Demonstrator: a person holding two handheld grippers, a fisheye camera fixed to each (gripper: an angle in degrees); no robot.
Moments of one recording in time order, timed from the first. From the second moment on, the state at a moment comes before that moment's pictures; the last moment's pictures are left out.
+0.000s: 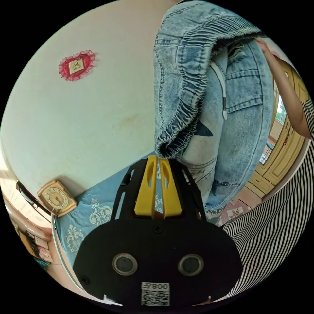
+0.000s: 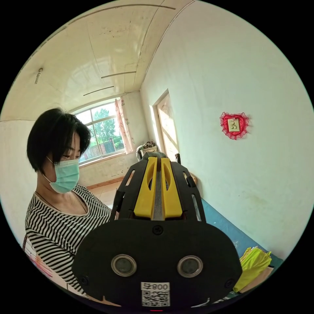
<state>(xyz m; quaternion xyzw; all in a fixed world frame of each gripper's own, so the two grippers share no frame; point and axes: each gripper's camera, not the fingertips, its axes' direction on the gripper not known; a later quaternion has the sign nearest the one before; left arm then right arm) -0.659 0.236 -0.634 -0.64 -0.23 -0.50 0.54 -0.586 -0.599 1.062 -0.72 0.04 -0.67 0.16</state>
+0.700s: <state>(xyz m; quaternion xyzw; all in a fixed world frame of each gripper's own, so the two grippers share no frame) -0.631 0.217 -0.587 -0.59 -0.18 -0.55 0.56 -0.608 -0.614 1.094 -0.72 0.04 -0.68 0.17</state>
